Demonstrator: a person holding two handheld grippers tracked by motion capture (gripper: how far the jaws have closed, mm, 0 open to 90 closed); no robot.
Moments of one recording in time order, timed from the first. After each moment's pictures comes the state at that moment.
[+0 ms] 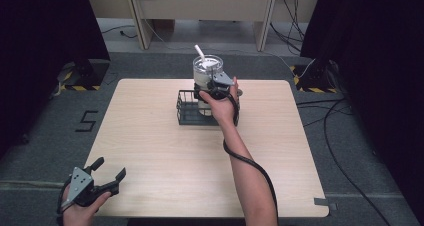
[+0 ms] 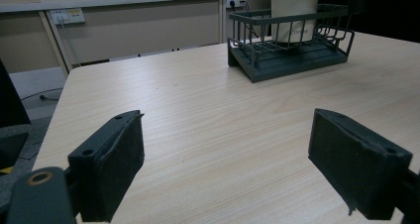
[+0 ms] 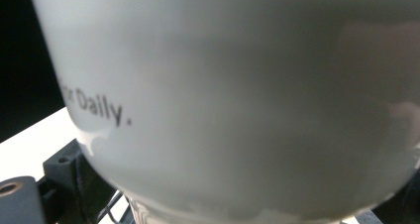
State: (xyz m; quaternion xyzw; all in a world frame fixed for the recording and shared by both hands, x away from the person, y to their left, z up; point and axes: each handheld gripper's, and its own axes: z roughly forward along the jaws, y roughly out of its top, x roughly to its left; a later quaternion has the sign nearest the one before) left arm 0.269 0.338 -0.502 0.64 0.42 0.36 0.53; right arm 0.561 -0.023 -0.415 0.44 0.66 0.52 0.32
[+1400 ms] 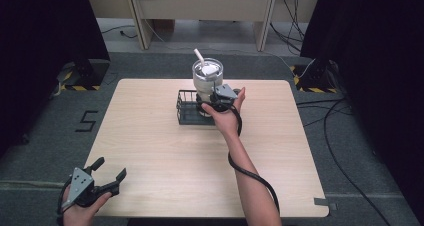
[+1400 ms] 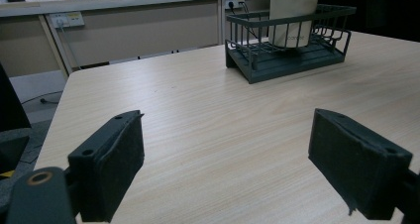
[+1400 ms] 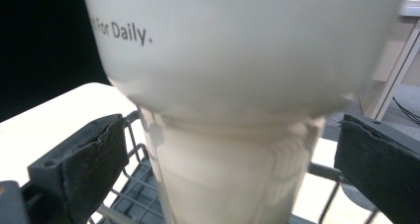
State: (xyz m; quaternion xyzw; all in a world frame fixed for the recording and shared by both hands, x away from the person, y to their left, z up) left arm 0.267 0.337 -0.500 0.65 0.42 0.37 0.52; right arm 0.527 -0.035 -0.431 0.42 0.67 0.52 0.33
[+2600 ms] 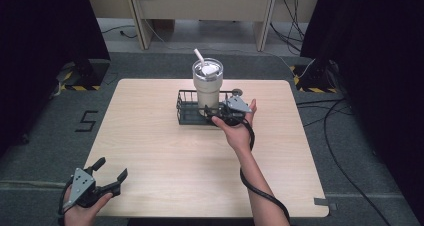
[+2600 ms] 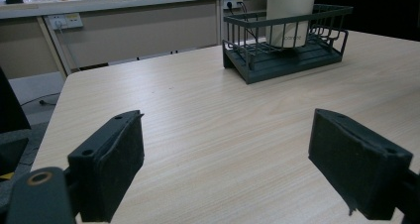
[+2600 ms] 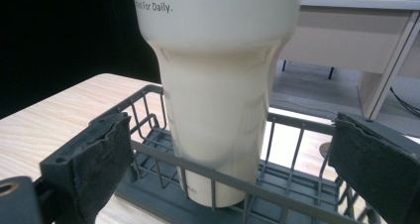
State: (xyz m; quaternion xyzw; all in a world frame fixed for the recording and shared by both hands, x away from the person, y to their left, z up) left arm 0.266 0.333 -0.500 0.65 0.41 0.37 0.52; right arm 0.475 -0.067 -0.428 0.42 0.67 0.52 0.32
